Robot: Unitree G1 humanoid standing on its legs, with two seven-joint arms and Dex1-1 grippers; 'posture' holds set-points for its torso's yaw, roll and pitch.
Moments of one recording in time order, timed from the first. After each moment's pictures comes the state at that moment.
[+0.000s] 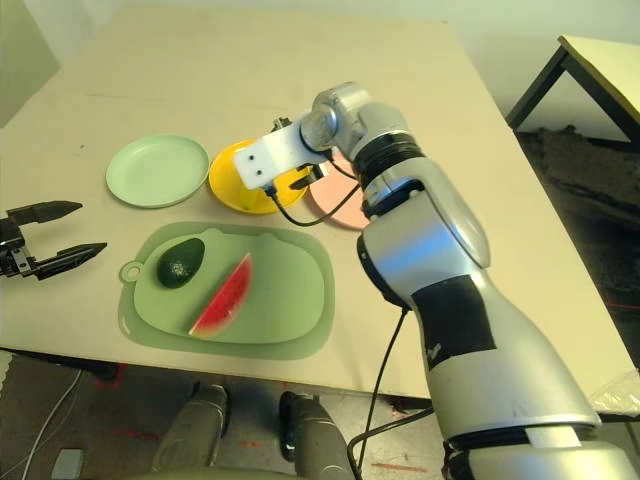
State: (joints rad) left arm -0.18 0.96 0.33 0.05 -0.52 0.27 -1.24; right arm -1.56 -0.36 0.58 1.31 -0.64 -0.67 1.12
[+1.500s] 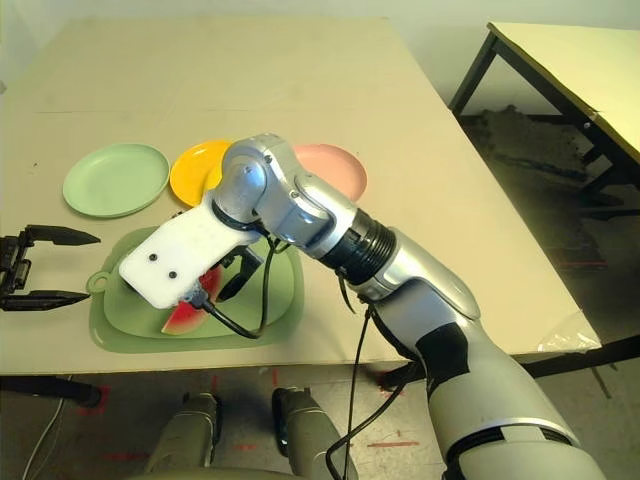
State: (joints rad) left arm -0.31 1.12 0.02 0.35 -0.71 -0.08 -1.61; right arm -1.21 -0.31 0.76 0.13 -0.21 0.09 1.58
